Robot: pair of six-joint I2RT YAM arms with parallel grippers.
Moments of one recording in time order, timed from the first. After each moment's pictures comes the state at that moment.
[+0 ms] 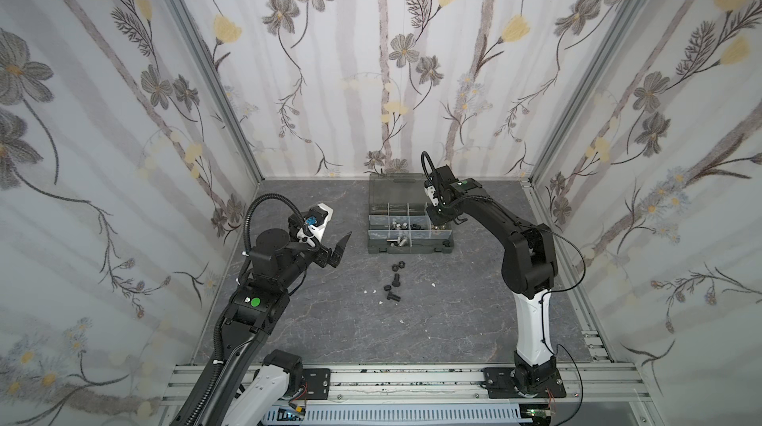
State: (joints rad) left arm -0.30 0.76 0.83 -0.26 0.21 0.26; right arm 0.42 2.15 1.90 -0.91 0.11 -0.03
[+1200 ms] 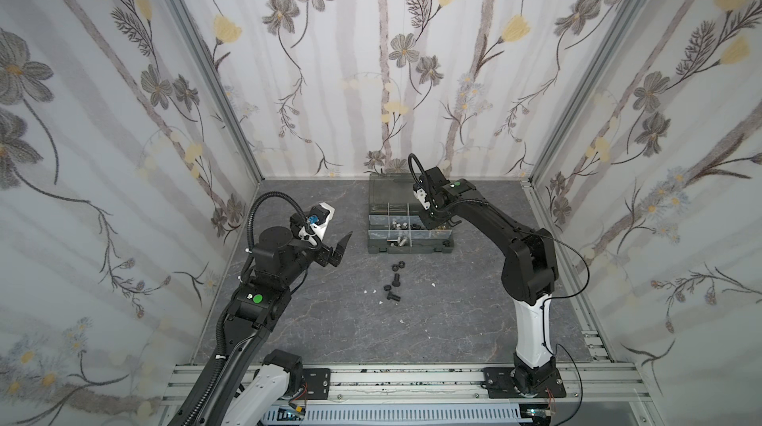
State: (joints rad) left arm -0.30 0.78 0.83 -0.26 0.20 0.26; right arm 0.54 2.07 1.87 -0.98 0.13 -0.05
